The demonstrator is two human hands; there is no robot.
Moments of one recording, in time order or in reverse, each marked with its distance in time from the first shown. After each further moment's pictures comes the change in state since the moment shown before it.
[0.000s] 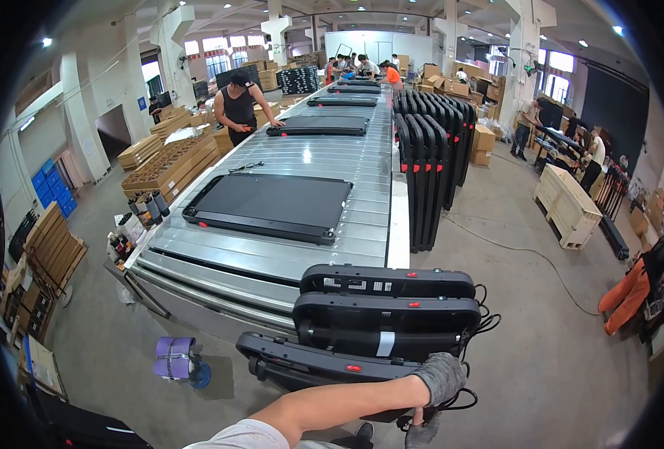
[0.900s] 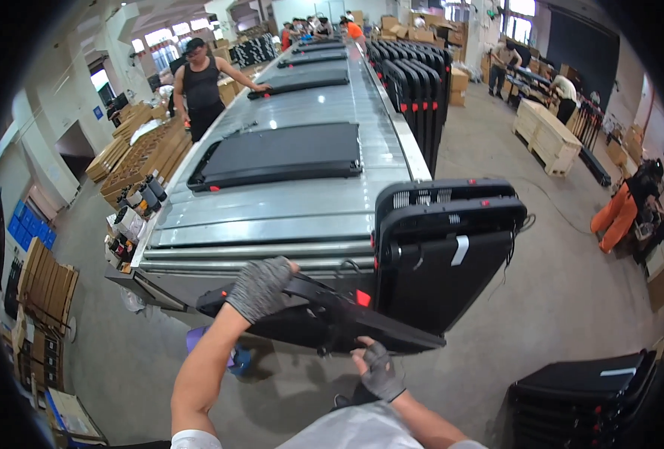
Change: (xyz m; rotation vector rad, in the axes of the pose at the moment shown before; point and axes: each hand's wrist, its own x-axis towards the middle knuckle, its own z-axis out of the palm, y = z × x) left_hand -0.506 -0.208 0.057 -0.010 0.401 -0.387; right_hand -0.248 -0.068 0.237 -0.198 -0.615 -0.498
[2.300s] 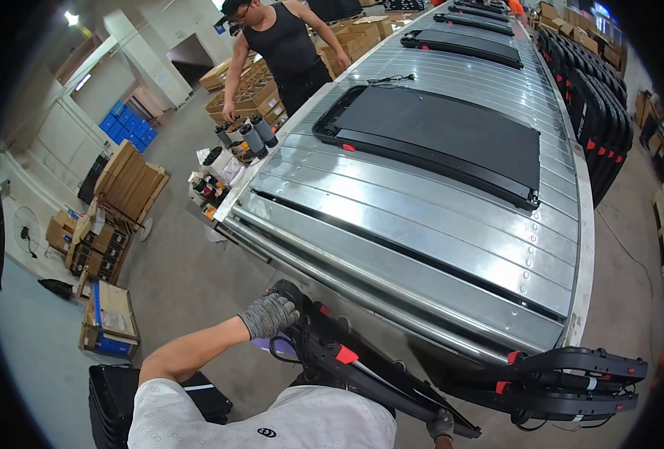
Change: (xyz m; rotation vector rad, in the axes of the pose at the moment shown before) left_hand -0.149 -0.343 0.084 0.146 -0.684 -0.130; right_hand 0.050 0.293 0.146 -0.674 -0.726 0.549
